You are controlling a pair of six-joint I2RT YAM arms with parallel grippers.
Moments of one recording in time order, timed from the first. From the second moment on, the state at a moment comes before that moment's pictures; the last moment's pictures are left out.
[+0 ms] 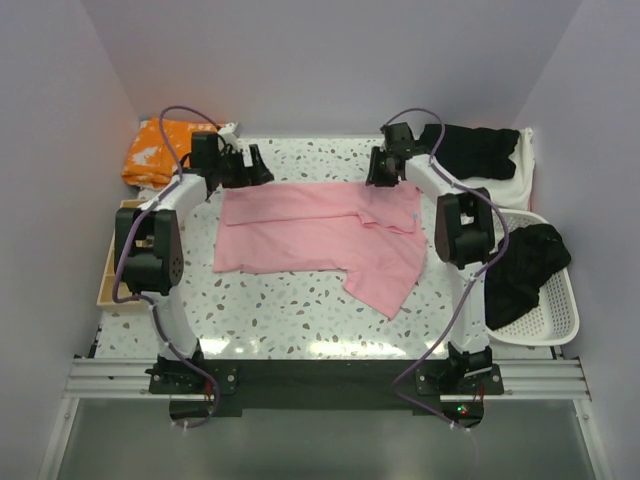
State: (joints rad) left arm -0.05 1.93 1.41 -0.10 0.48 -0.25; right arm 0.25 2.33 1.93 -0.48 -0.07 0.34
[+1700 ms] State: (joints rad) left arm -0.13 1.37 0.74 -0.29 -0.15 -0.42; right arm 0.31 1.26 0.76 -0.69 -0.13 0.55
